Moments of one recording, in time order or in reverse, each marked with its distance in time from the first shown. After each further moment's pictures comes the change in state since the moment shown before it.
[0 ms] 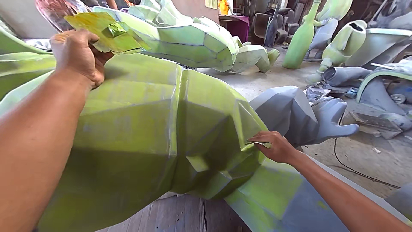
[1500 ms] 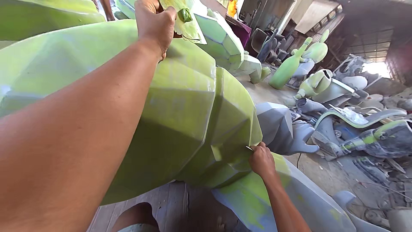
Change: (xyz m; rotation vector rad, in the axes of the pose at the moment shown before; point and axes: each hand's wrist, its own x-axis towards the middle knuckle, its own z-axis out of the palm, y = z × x) left_hand -0.009 0.016 0.010 0.090 0.004 -0.011; right_hand 0.061 -0.134 0.073 -0.608 -0.215 1.076
